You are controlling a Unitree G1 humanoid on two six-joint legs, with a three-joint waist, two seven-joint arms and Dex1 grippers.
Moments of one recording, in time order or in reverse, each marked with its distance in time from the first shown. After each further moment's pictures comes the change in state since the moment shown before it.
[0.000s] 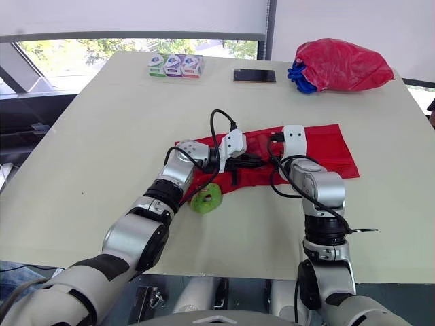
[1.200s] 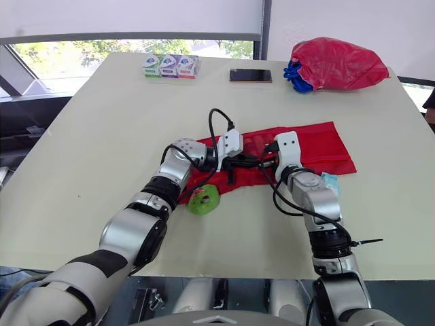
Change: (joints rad) left arm -0.042 0.022 -0.003 0.113 0.007 -0.073 -0.018; right arm 0.157 -0.108 0.147 0.128 0.043 -0.541 0.169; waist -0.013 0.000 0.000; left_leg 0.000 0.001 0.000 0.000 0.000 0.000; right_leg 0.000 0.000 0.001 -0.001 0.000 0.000
